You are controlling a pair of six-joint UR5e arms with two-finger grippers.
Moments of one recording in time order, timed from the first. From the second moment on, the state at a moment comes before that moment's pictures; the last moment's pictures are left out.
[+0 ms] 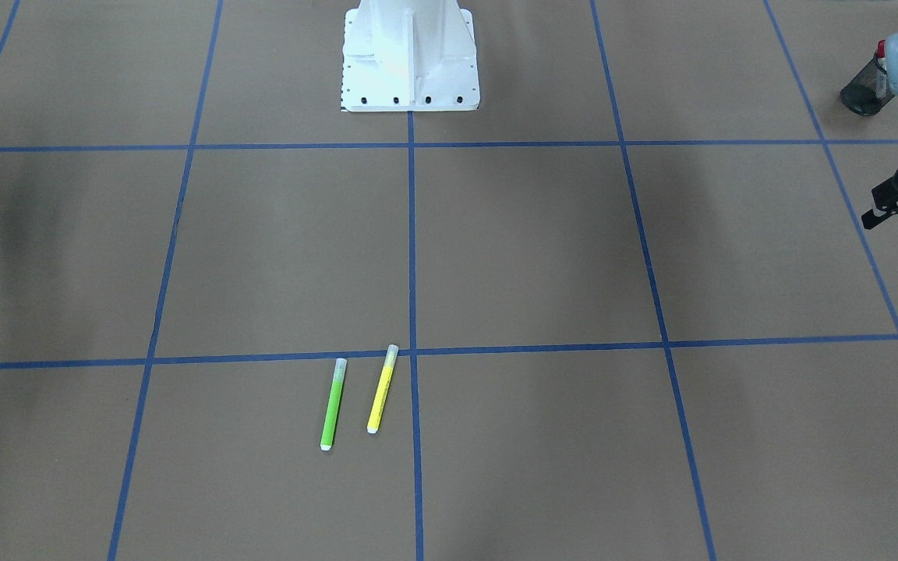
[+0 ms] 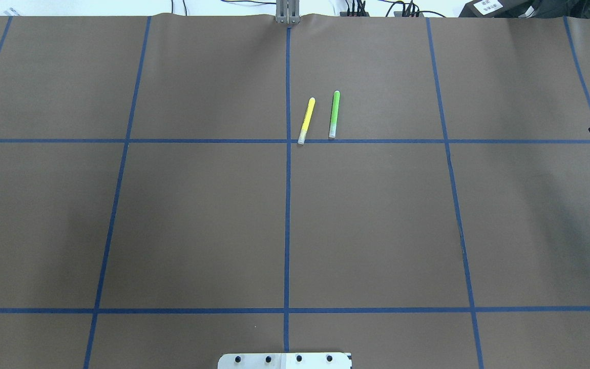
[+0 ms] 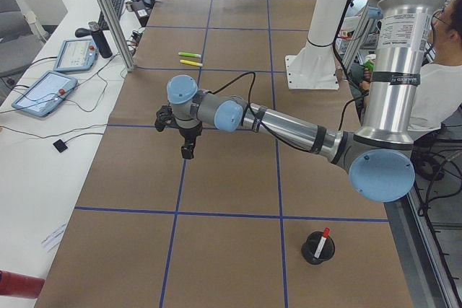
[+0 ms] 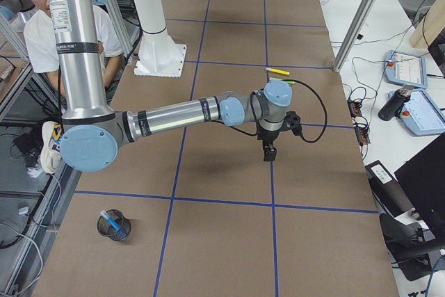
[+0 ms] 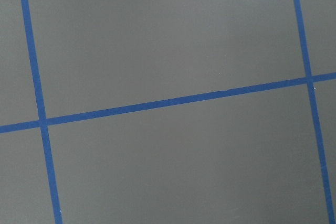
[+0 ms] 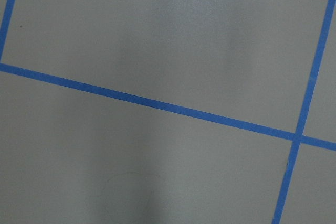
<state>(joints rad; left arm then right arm) -1.34 -1.66 -1.78 -1.60 -2.41 -0.22 1.31 -1.47 1.70 -1.57 2.30 0.12</state>
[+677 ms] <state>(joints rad) -1.34 -1.66 -1.78 -1.61 -2.41 -0.22 1.30 -1.48 1.70 -1.57 2.31 0.11</state>
